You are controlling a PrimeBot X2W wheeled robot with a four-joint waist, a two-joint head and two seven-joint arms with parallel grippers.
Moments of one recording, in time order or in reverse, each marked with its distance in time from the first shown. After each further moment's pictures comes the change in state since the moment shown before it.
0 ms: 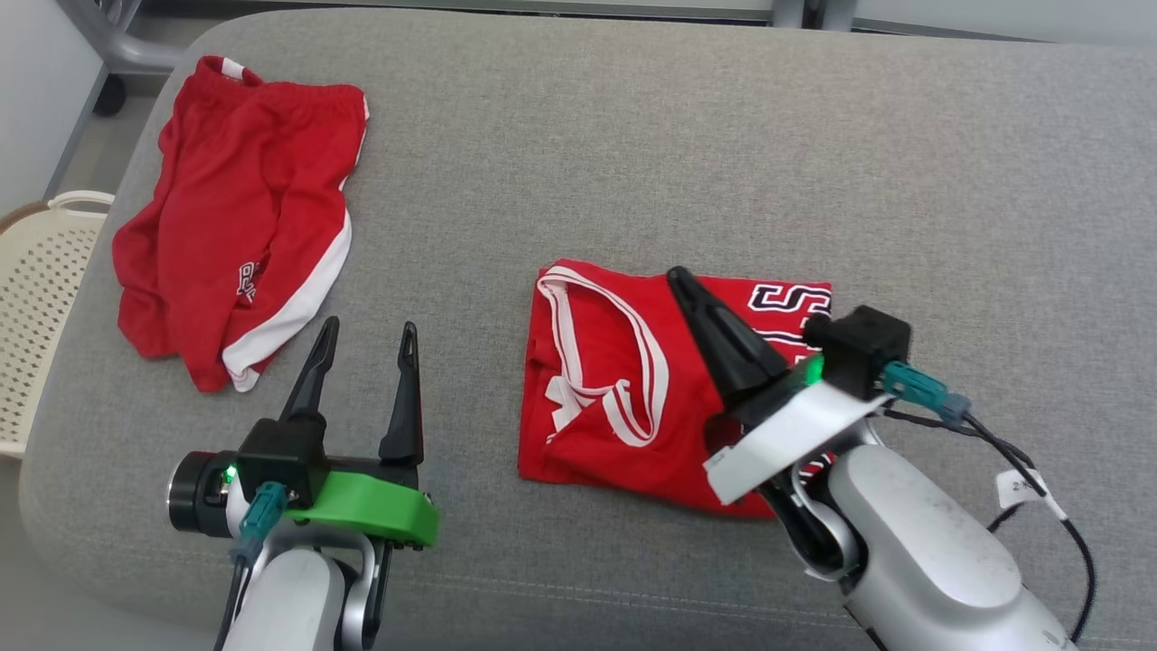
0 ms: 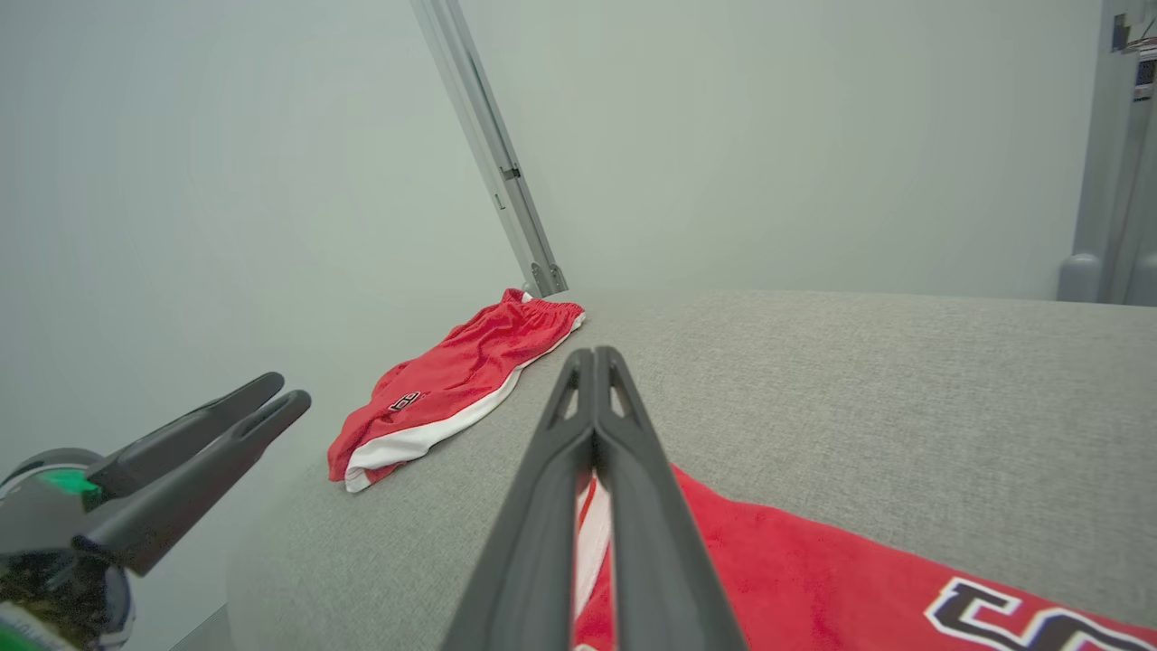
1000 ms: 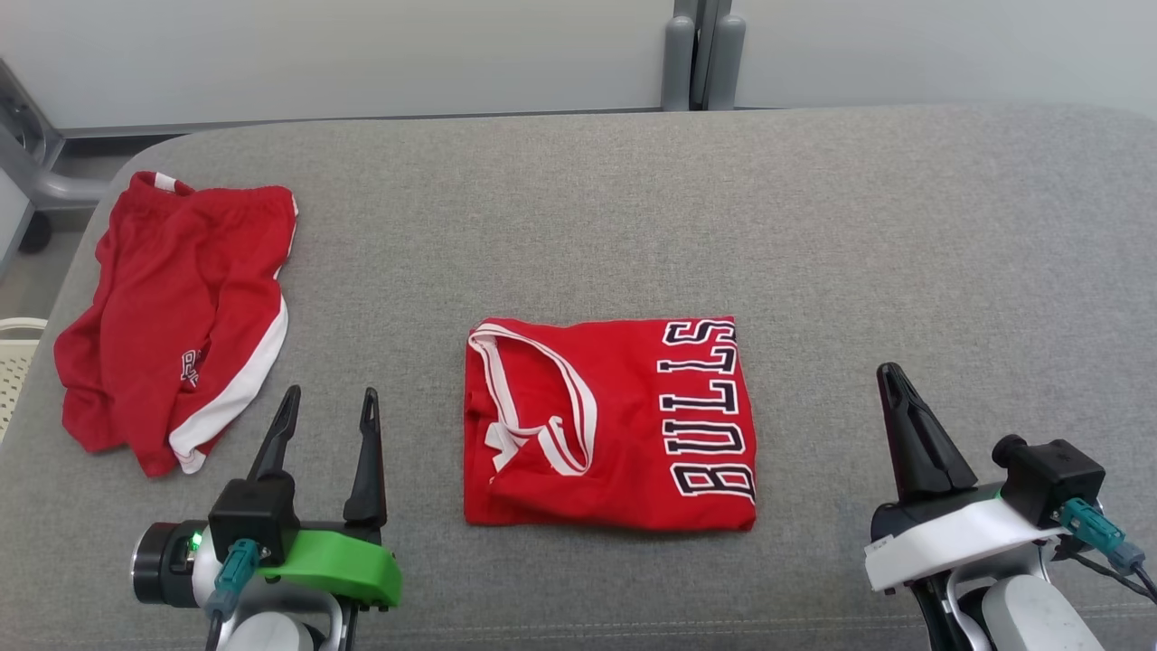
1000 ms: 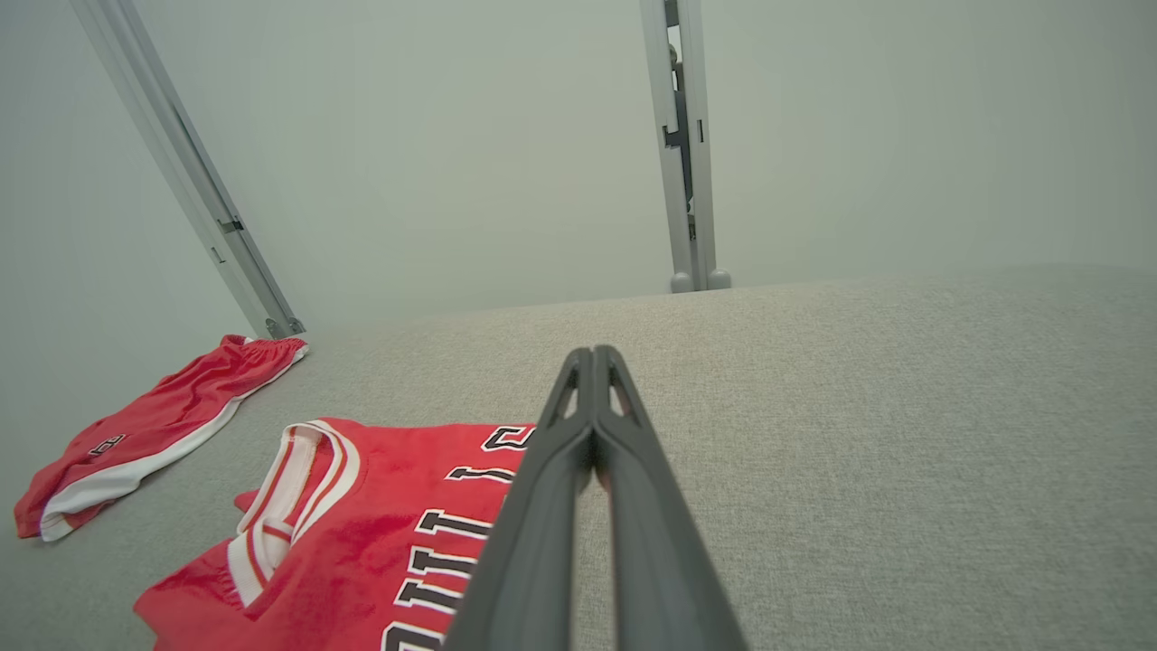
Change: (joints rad) left arm 0.116 0.056 0.026 -0.026 -0.001 0.039 0.017; right arm 0.419 -0.011 -0.453 -0.186 -0.209 0.000 0.000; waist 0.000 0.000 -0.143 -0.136
